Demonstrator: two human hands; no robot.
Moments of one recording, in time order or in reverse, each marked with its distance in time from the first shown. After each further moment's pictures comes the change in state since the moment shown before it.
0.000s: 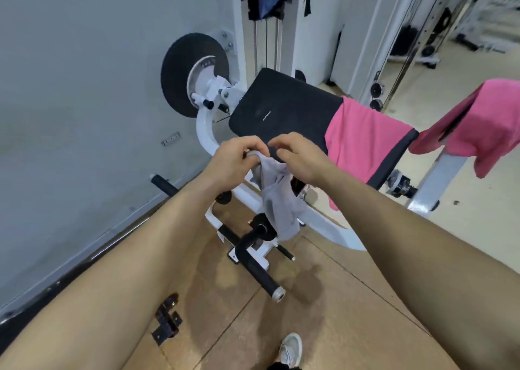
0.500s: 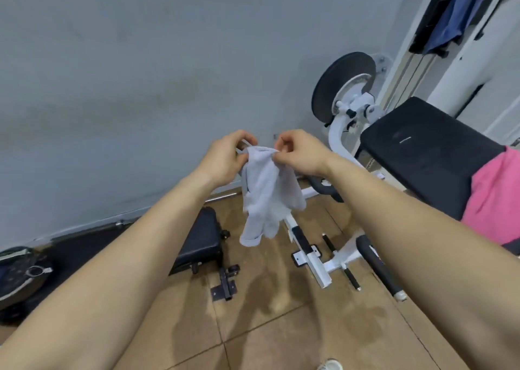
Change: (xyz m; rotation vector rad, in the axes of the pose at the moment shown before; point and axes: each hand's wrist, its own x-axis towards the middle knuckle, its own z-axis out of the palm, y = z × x) left_hand -0.285 -0.122 -0.231 0.145 0.421 -0.367; right_hand -0.017 -0.317 0.177 0.089 -0.335 -0.290
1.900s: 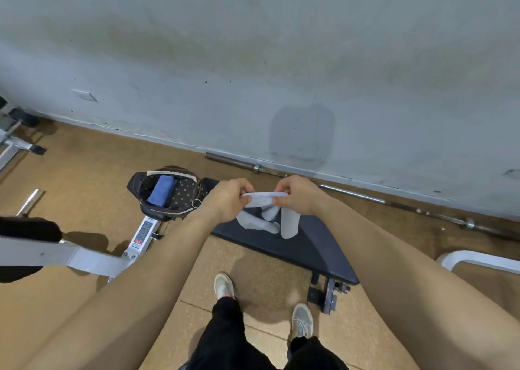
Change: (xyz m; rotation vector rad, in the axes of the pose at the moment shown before) left_hand -0.084 -0.486 -0.268 0.174 -0.028 -0.804; right_hand 0.342 -0.245 0.467 -0.110 -0.792 -0.194
